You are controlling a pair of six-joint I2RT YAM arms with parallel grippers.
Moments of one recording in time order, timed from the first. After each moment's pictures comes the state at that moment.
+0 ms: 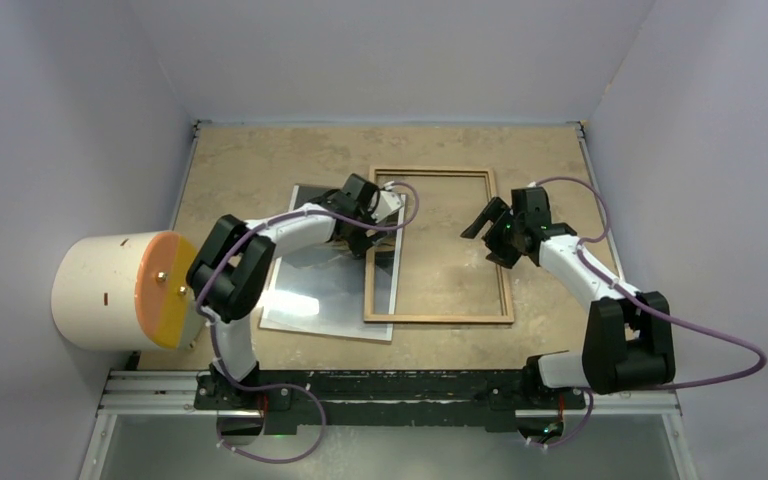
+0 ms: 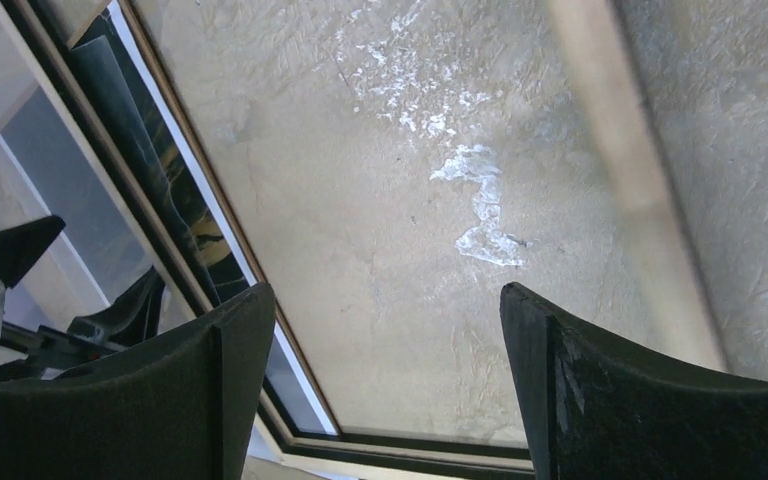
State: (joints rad) left arm -0.58 1.85 1.19 -0.30 -0.18 0.46; right arm 0.14 1.36 0.82 -0.39 -0.16 0.83
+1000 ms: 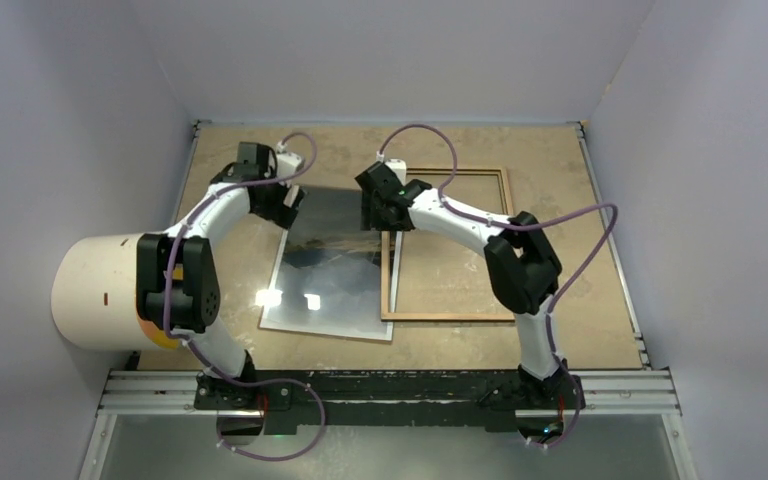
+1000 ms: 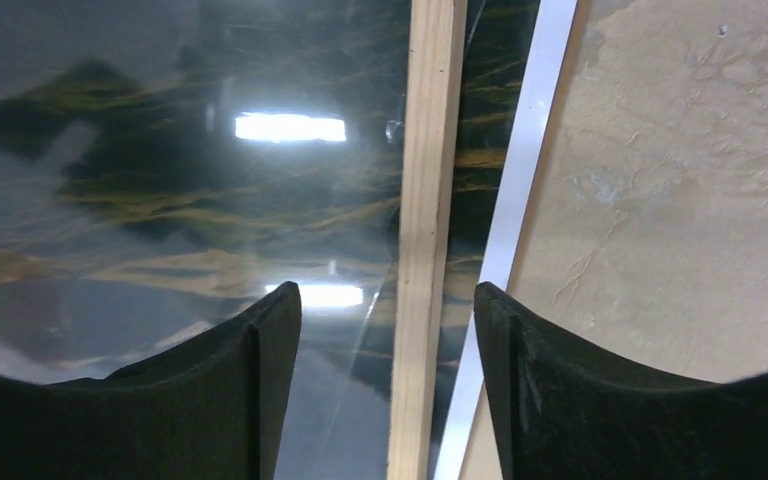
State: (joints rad) left arm -0.08 1.71 1.29 -0.52 0.04 0.37; right arm 0.75 2.01 1.61 -0.58 0.29 0.69
